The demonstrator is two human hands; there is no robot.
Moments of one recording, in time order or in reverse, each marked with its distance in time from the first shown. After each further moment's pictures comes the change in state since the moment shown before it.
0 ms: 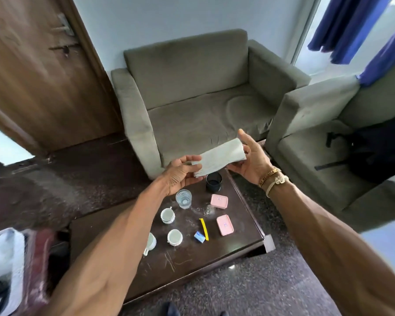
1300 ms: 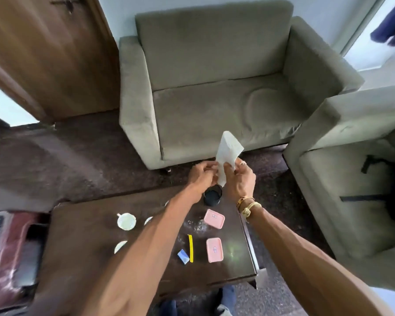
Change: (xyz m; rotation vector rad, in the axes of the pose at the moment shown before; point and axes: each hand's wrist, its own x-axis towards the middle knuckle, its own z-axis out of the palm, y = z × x) left_hand 0.195 -0.029 0.055 0.172 0.411 -0.007; right_hand 0.165 0.028 -0.028 -0.829 0.422 -0.378
